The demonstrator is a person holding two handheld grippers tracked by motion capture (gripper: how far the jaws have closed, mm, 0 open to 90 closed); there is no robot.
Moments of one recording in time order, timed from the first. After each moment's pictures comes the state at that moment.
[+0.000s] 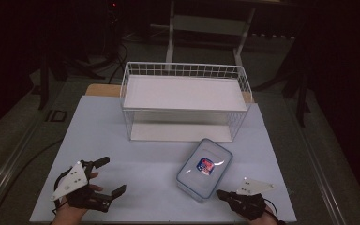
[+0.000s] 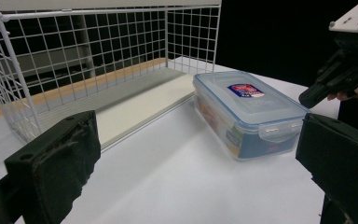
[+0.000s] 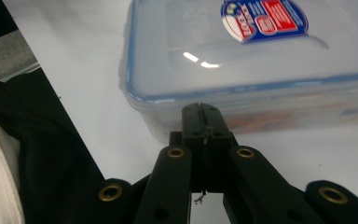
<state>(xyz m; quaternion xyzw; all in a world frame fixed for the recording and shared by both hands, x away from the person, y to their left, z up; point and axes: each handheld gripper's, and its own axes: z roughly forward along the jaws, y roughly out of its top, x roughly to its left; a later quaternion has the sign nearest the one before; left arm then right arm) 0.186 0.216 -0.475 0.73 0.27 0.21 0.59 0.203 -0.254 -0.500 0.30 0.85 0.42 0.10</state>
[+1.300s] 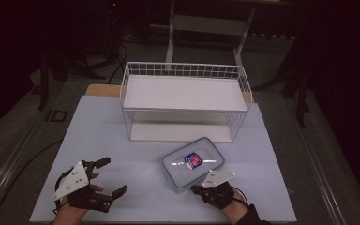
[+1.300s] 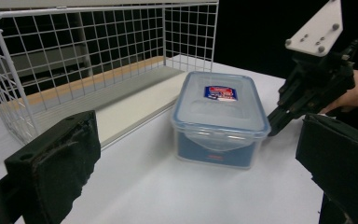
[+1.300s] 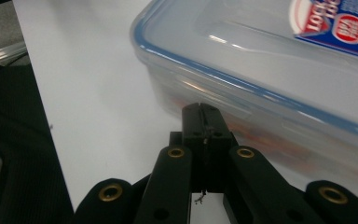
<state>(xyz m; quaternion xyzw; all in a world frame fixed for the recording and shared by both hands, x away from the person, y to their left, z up) 0.186 0.215 -0.476 0.73 0.27 0.21 0.59 0.235 -0.176 -0.515 0.22 0.89 0.39 0.09</state>
